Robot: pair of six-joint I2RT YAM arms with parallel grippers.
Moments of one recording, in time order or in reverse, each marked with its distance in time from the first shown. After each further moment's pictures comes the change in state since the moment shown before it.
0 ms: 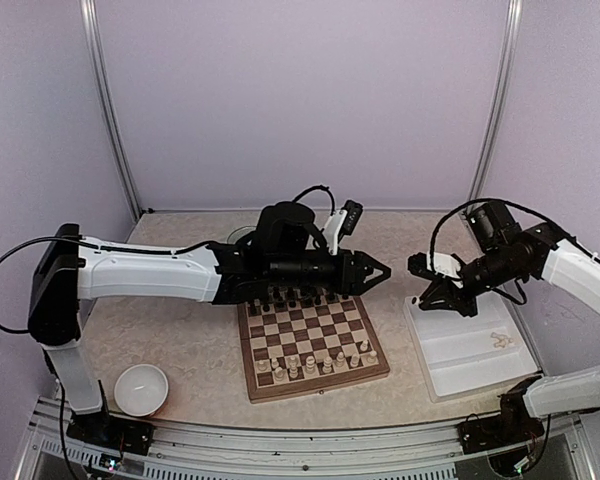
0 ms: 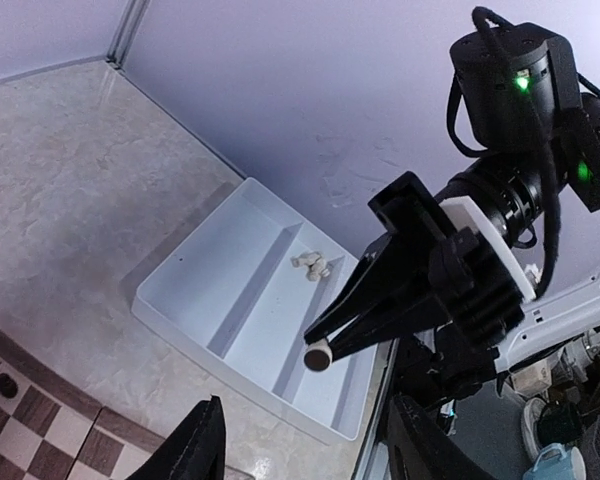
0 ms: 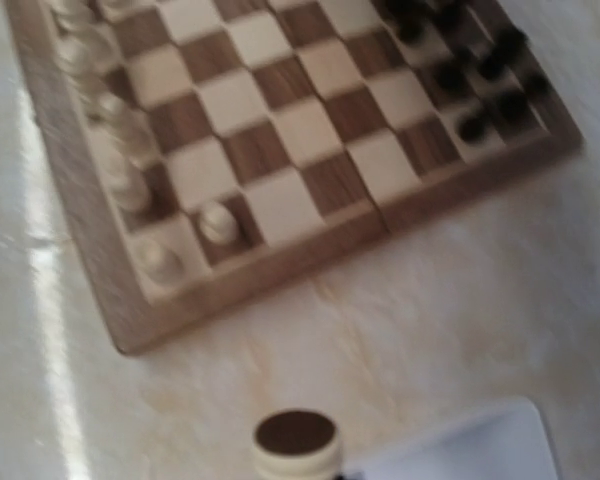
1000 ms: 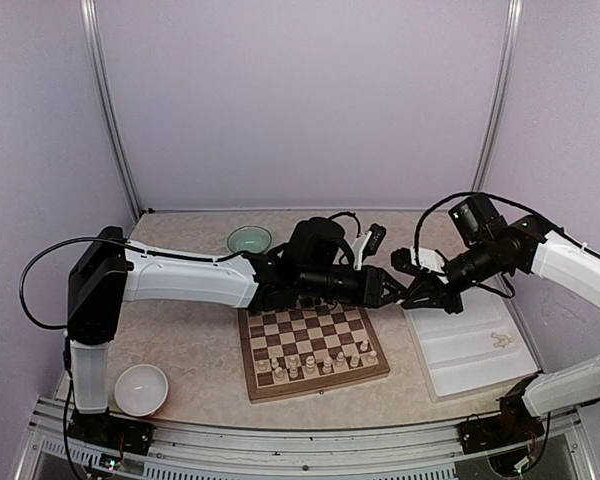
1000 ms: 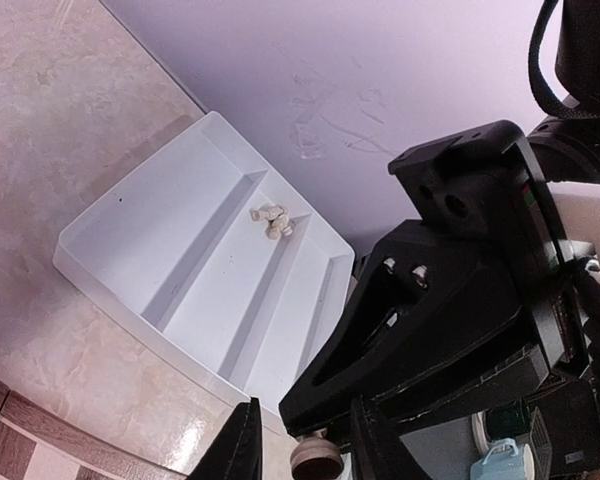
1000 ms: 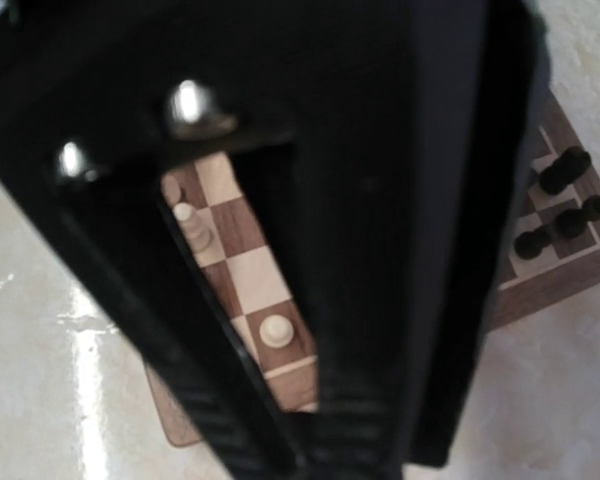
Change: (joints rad) left arm -0.020 0.225 0.169 0.007 0.151 -0.169; right arm 0.122 0.076 0.067 0.040 -0.064 0.066
